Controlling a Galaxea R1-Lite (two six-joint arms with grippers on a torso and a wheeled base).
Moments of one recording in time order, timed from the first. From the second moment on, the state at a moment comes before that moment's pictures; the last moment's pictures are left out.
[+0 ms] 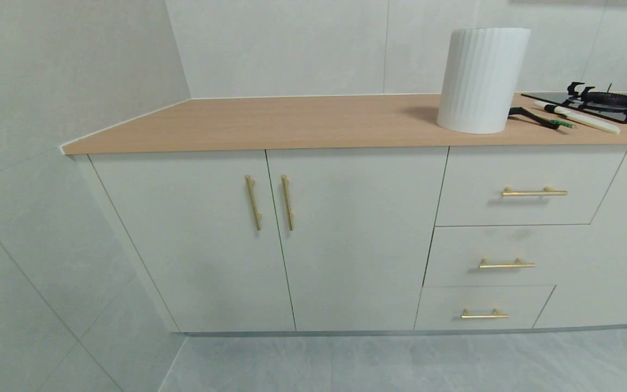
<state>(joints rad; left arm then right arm) 0.00 0.00 -0.10 0.02 0.26 -0.12 0.00 0.01 -0.01 -0.06 -0.11 -0.03</state>
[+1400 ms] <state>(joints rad) 0.00 0.00 0.00 0.00 0.03 0.01 0.00 0.00 0.00 -0.02 -0.03 -0.06</state>
